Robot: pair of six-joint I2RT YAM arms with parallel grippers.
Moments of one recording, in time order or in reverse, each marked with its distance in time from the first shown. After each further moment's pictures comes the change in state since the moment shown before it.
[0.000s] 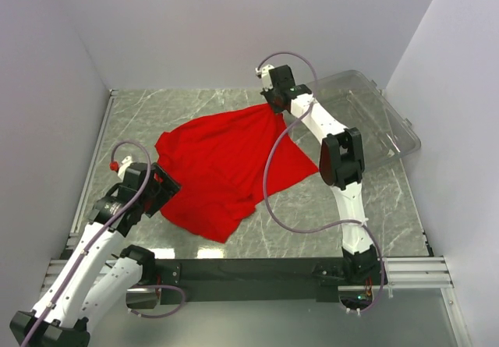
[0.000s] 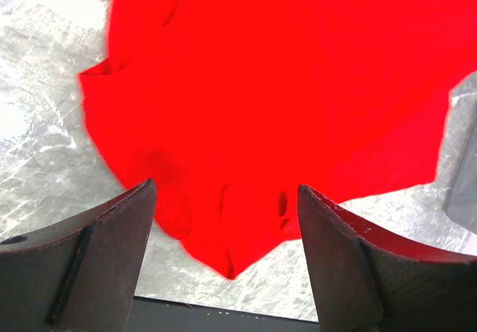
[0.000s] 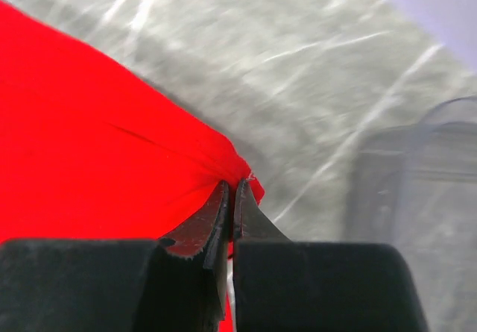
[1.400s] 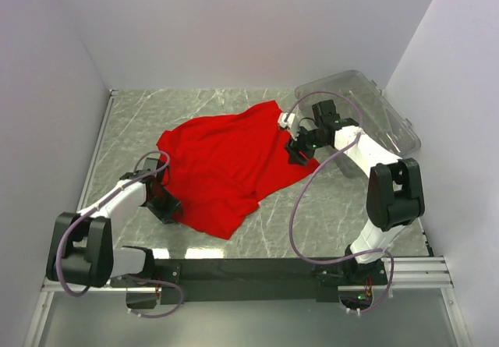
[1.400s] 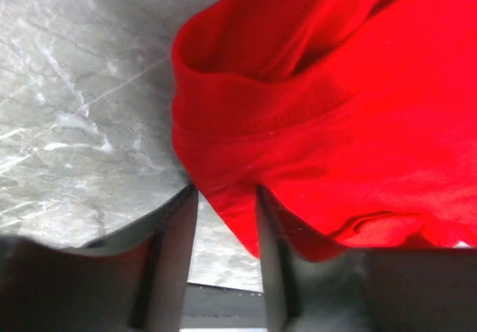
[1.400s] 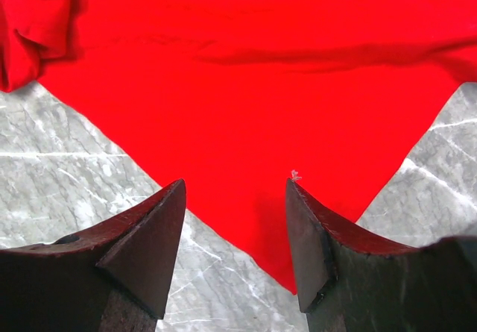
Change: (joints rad) left arm 0.179 0.567 -0.119 0.121 0.268 0.037; right arm -0.162 -0.640 -0.893 -0.008 -0.671 -0.580
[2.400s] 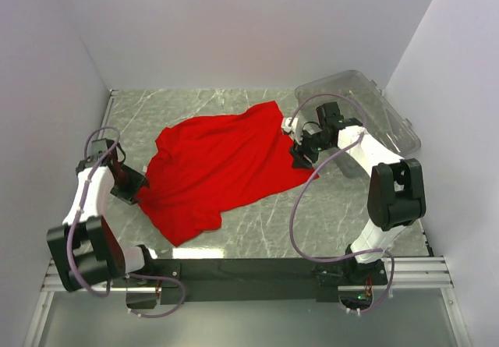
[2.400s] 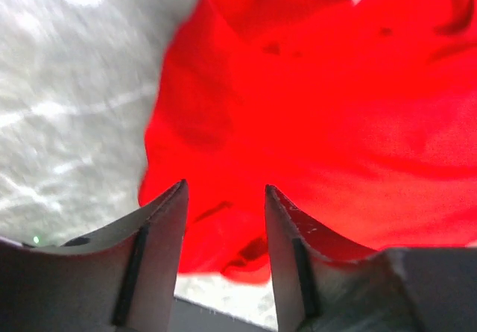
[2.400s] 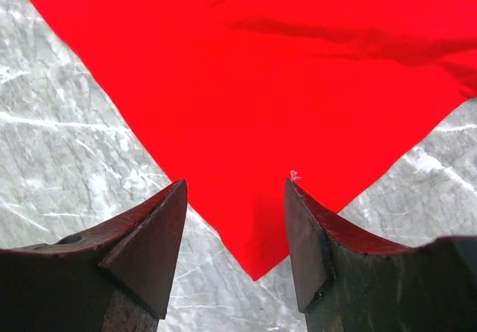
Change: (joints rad) left arm 0.449 0.019 0.265 -0.139 -0.019 0.215; right arm -0.035 -0.002 -0.007 -0.088 -0.066 -0.108
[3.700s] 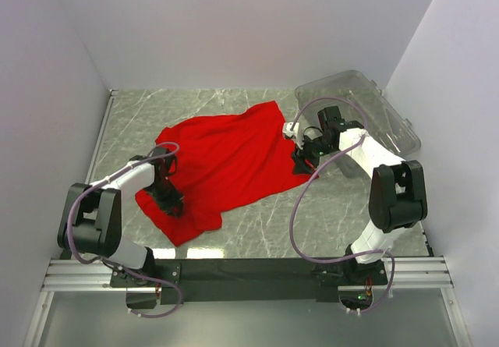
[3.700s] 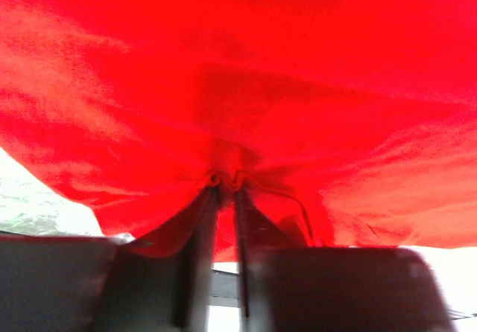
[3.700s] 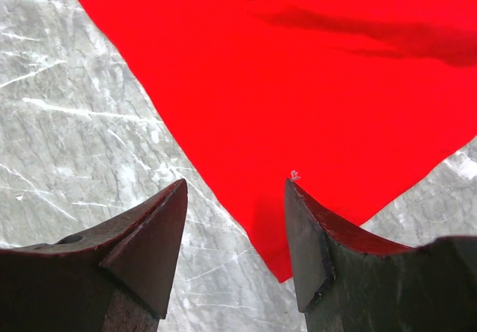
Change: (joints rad) left arm -0.471 0.198 -0.080 0.020 -0.004 -0.111; right arm -0.008 -0.019 -0.037 -0.047 -0.051 -0.042
